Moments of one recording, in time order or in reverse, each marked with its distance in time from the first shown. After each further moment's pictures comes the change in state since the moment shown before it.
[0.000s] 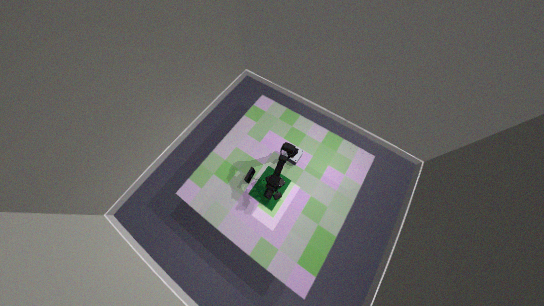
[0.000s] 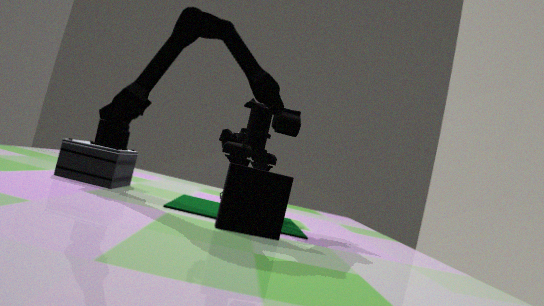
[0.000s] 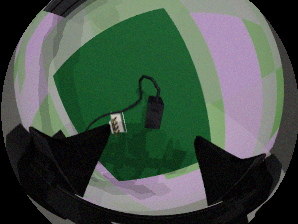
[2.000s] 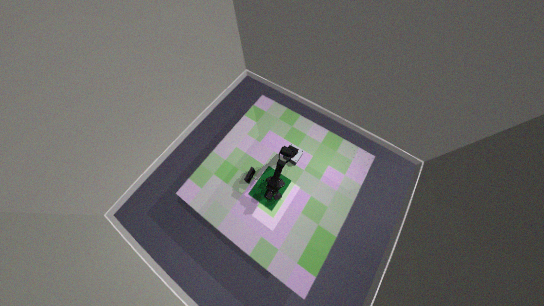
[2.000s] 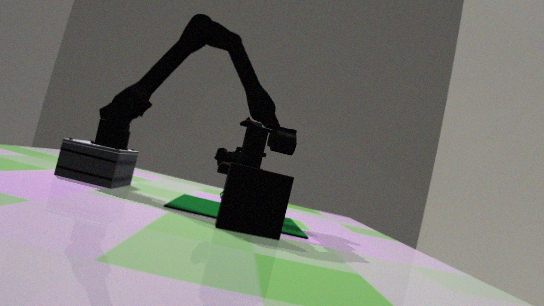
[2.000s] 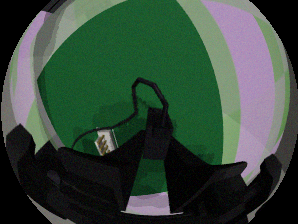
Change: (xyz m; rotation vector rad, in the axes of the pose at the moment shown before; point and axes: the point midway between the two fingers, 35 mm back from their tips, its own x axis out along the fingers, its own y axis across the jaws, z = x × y) arm 0.051 0.001 0.001 0.000 -0.003 0.002
